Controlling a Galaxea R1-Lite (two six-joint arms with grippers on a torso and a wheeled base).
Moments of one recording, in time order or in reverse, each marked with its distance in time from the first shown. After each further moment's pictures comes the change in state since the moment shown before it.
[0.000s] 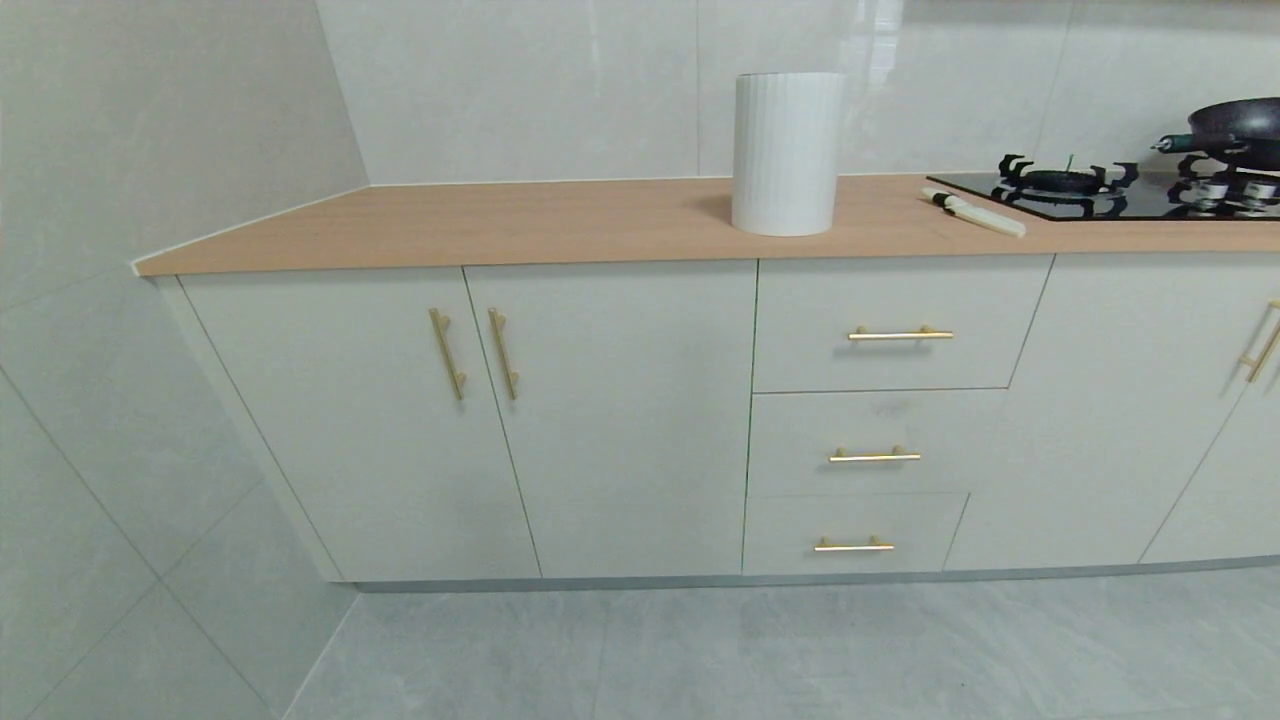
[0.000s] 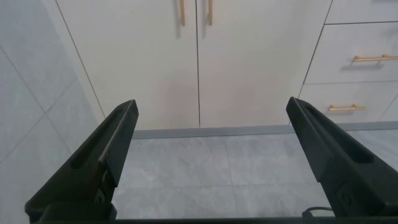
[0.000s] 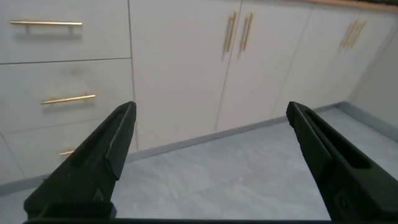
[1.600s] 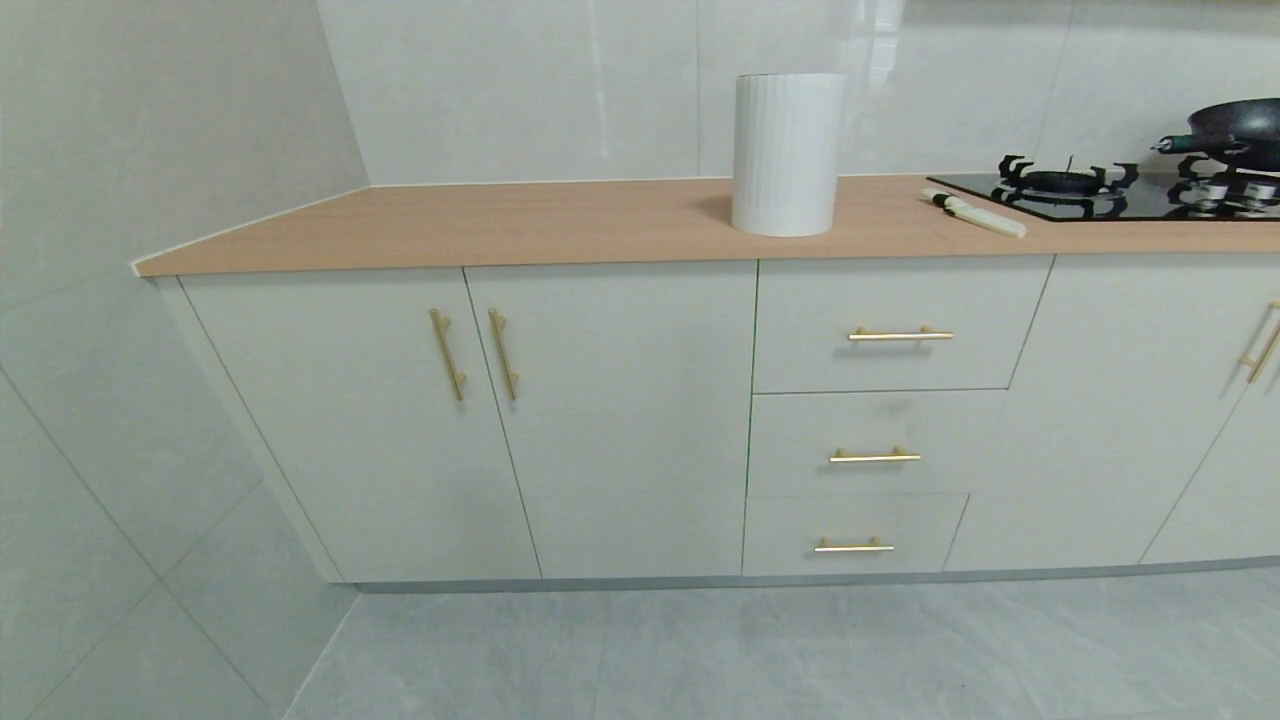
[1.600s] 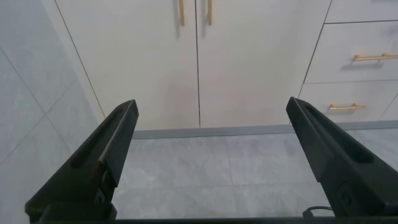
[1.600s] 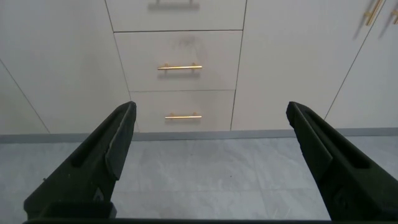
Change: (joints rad) left arm 0.000 0.000 0.000 0.001 0.000 0.007; right arm -0.002 -0.021 0.141 -0.024 0.375 0.141
